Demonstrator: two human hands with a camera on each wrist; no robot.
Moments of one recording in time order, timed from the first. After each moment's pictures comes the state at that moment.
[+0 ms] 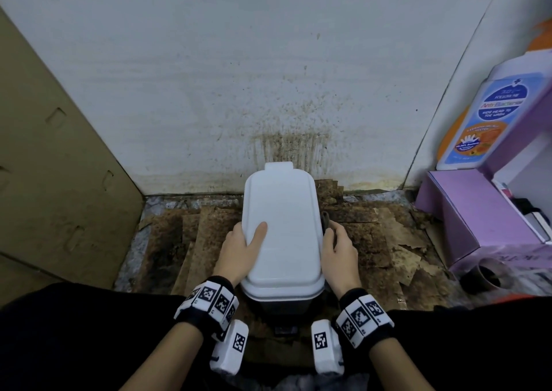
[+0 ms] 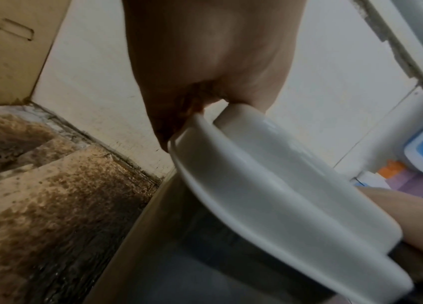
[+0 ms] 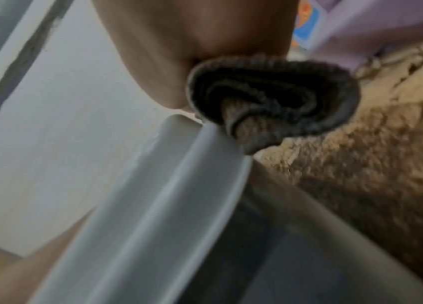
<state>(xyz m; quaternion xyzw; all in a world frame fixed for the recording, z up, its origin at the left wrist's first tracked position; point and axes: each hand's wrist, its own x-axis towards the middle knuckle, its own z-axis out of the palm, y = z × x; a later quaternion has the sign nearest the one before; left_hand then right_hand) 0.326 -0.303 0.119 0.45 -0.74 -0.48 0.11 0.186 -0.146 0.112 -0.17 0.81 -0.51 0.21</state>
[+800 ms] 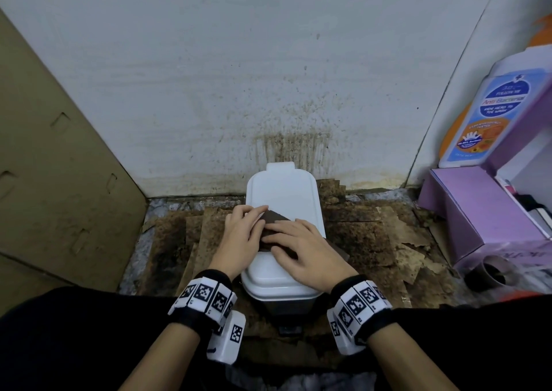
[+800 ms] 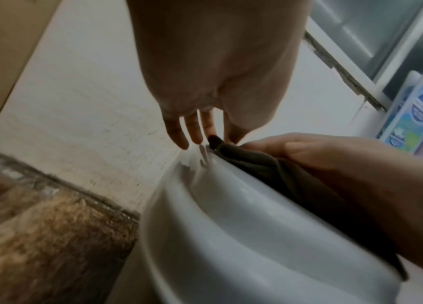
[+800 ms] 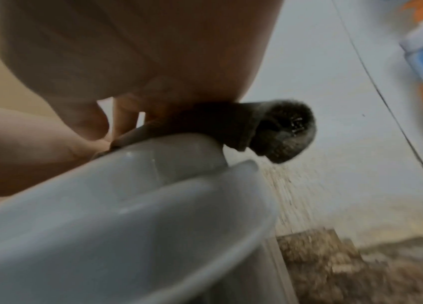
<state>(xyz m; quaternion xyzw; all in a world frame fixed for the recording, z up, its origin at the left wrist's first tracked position) 0.326 -0.313 0.143 0.30 -0.88 -0.33 0.16 0.198 -0.170 0.137 -0.65 0.70 -0.28 0.10</state>
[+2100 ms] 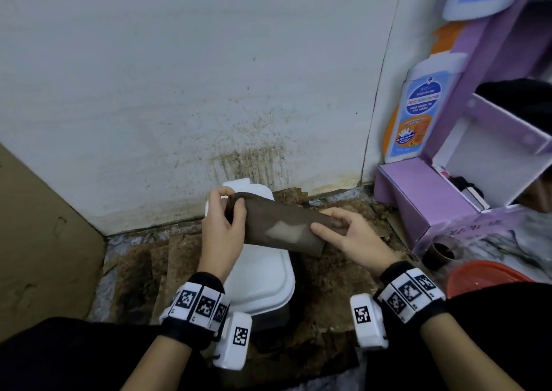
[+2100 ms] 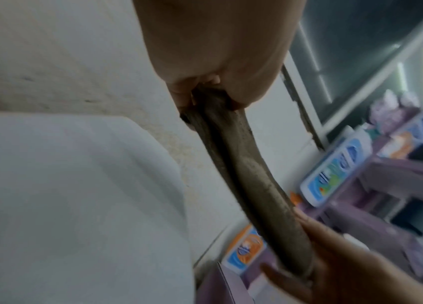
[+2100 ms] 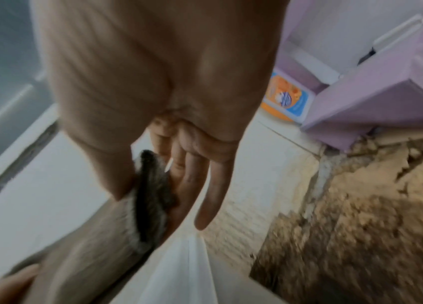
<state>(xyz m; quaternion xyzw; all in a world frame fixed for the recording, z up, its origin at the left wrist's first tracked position) 0.274 -0.266 0.206 0.27 -0.77 -0.48 0.33 0.120 -0.068 0.188 -0.30 0.71 -0.58 0.27</state>
